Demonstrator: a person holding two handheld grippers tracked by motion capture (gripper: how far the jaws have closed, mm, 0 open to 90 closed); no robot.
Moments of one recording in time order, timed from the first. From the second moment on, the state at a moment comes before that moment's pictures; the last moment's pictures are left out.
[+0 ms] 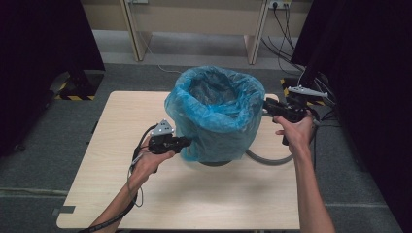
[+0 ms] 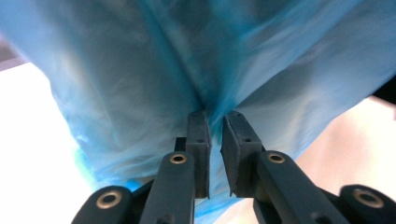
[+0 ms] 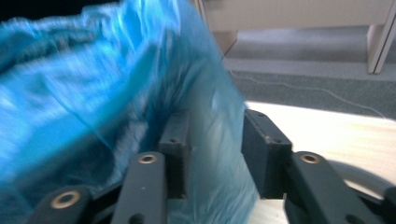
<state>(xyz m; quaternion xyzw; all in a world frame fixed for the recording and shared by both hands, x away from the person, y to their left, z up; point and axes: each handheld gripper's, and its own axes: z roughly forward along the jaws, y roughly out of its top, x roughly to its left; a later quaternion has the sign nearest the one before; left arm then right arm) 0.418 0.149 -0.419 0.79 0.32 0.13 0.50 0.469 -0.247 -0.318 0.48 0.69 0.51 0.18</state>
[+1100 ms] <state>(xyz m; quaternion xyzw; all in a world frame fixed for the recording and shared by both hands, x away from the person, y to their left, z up) 0.394 0.204 -0.439 0.78 0.35 0.13 0.50 0.457 -0.238 -0.248 0.47 0.70 0.49 0.23</state>
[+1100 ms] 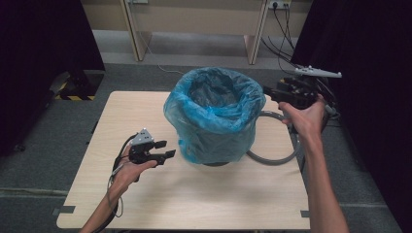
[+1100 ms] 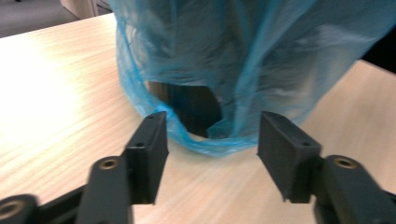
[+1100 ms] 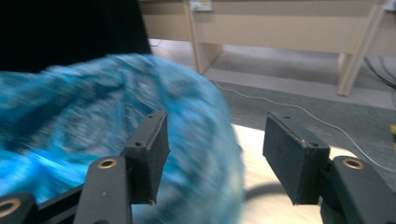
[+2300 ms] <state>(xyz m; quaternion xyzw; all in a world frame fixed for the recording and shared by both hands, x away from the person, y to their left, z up) 0.358 0.254 -0.523 0.81 0.41 0.18 0.37 0.552 -0.089 -0.301 0.48 0.81 0.29 0.16</state>
